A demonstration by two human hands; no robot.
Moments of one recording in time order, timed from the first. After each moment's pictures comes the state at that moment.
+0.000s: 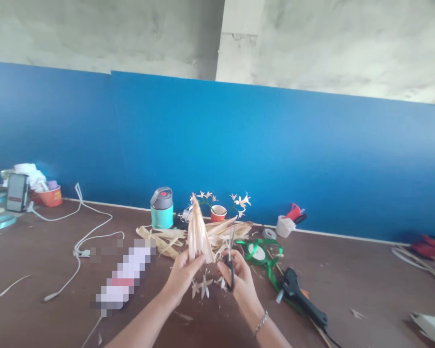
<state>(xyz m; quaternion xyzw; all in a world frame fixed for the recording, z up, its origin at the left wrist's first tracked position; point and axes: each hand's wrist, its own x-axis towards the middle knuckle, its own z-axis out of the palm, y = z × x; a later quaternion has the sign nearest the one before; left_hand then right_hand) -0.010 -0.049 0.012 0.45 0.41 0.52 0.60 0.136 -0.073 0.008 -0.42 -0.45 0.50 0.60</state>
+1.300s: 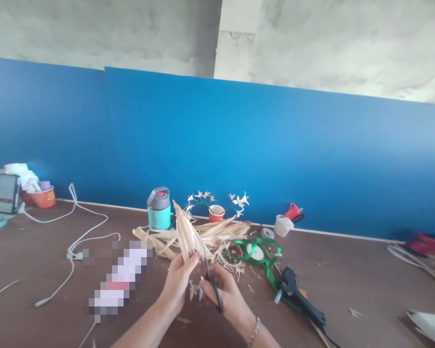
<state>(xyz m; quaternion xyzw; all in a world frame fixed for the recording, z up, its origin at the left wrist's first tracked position) -0.003 -0.057 0.012 0.34 0.37 0.55 0.66 0.117 -0.081 -0.002 -0.43 -0.48 0.60 0.48</state>
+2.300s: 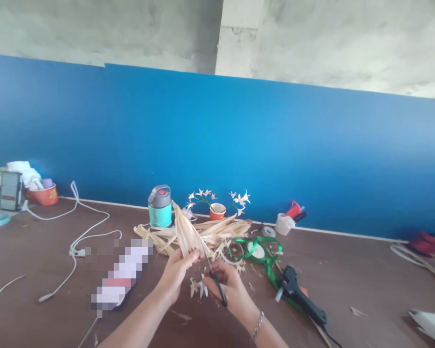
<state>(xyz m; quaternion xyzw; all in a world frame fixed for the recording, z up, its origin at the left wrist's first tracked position) -0.018 -0.045 0.012 0.42 0.38 0.53 0.62 0.130 -0.075 -0.009 -0.47 -0.53 0.56 0.43</state>
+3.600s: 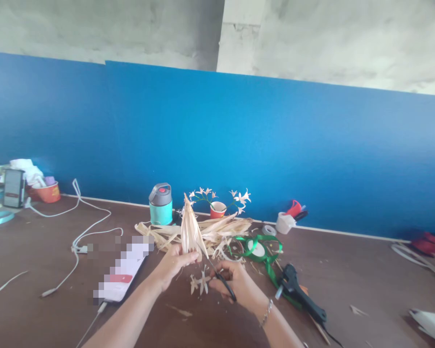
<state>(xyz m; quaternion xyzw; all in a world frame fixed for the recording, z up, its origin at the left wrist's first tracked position) -0.040 -0.030 0.013 0.55 0.40 0.43 0.60 0.152 -0.071 0.010 -0.53 -0.59 0.53 0.31</state>
